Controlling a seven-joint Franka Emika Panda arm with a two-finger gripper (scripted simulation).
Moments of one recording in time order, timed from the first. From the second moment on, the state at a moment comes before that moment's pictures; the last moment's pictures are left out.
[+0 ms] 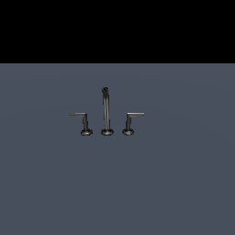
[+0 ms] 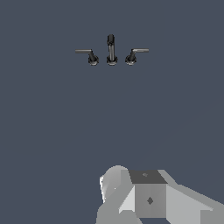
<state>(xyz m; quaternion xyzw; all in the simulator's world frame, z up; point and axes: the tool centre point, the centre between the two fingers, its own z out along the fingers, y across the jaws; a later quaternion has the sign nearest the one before) -0.260 0.006 0.493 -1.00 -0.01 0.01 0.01</state>
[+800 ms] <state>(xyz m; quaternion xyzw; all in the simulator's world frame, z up) -0.236 0.020 0.463 -1.00 0.05 0.01 0.01</state>
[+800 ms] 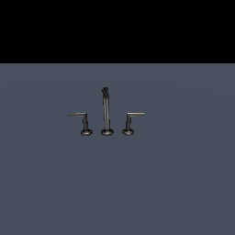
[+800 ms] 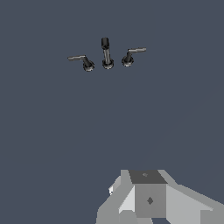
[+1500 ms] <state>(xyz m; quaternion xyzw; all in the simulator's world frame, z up) -0.160 0.042 0.380 -0.98 0.20 0.01 0.01</state>
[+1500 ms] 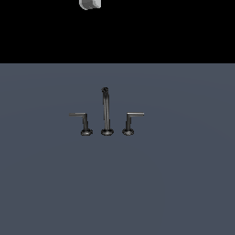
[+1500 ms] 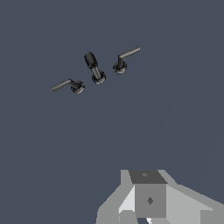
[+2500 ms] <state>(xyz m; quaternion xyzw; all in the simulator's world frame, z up) -0.040 0.025 0.252 -0.90 0.43 0.00 0.01</state>
